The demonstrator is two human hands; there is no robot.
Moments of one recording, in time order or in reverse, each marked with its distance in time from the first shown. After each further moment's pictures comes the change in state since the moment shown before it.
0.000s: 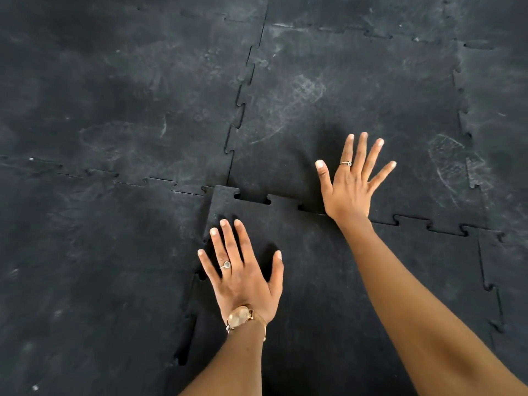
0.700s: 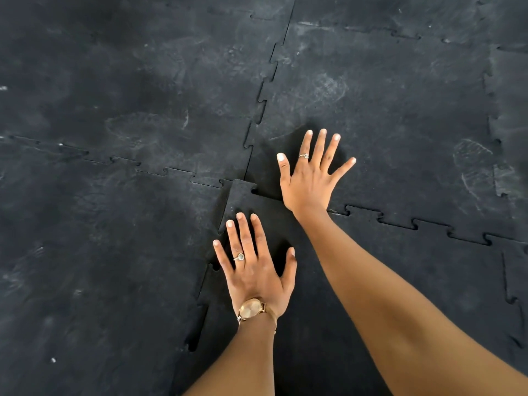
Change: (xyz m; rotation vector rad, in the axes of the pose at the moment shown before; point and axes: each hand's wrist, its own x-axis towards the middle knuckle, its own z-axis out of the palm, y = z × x) left_hand 0.001 0.000 0.003 0.013 0.006 -0.004; right_hand -0.008 -0.087 0.038 -0.068 -0.047 -0.094
